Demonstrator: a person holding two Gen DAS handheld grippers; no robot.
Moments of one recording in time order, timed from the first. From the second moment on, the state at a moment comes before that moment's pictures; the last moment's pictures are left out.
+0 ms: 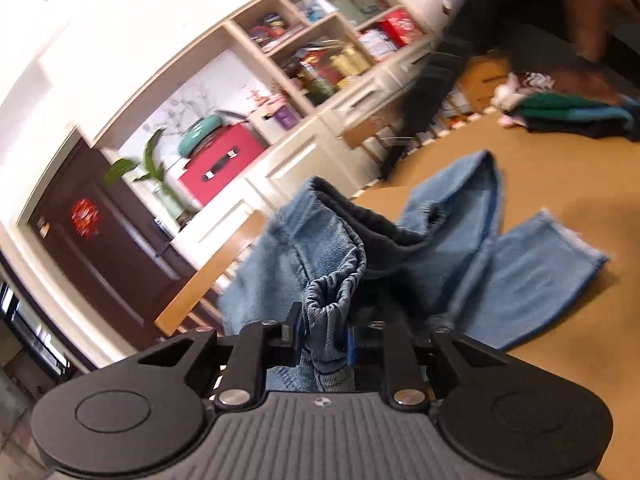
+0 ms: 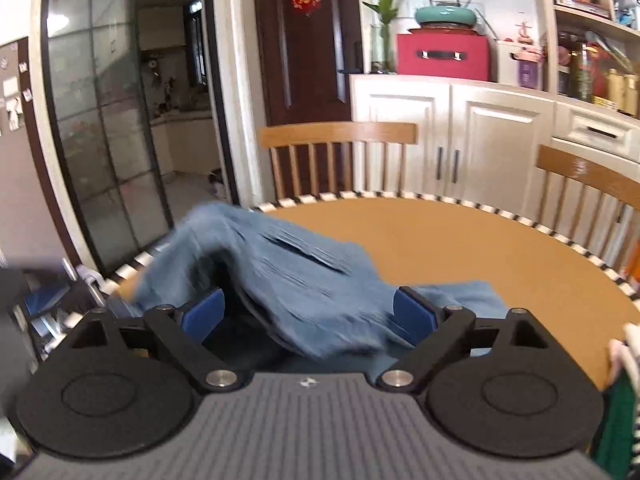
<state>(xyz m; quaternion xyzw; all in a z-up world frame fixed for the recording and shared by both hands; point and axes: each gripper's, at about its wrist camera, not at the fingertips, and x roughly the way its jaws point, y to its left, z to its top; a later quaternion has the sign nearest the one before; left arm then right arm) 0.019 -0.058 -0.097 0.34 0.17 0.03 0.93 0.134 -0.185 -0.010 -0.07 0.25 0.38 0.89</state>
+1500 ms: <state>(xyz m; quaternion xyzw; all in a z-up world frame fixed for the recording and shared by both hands) 0.237 0.116 0.078 0.24 0.16 0.03 0.96 0.308 -0.140 0.137 -0.07 0.21 0.42 0.88</state>
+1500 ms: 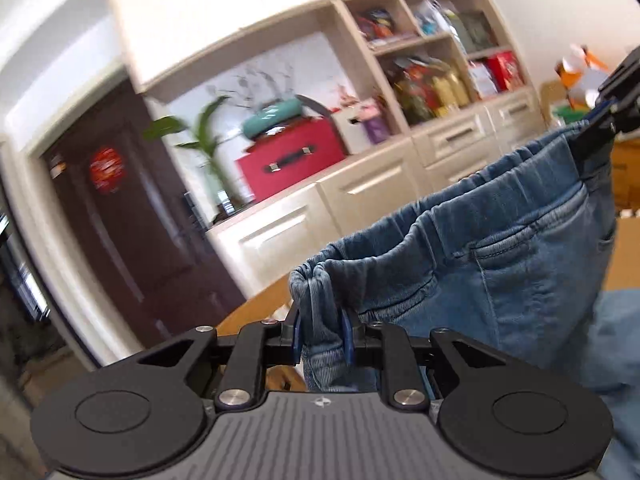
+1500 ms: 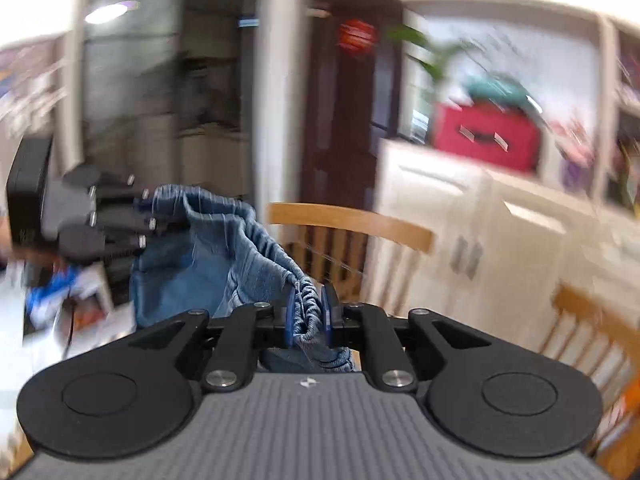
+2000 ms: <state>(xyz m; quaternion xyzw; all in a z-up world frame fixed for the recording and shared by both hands) 0.573 0.085 -0.069 0.12 0.32 -0.06 0.94 0.495 -0.201 0.018 0.06 0.36 0.13 0.92</state>
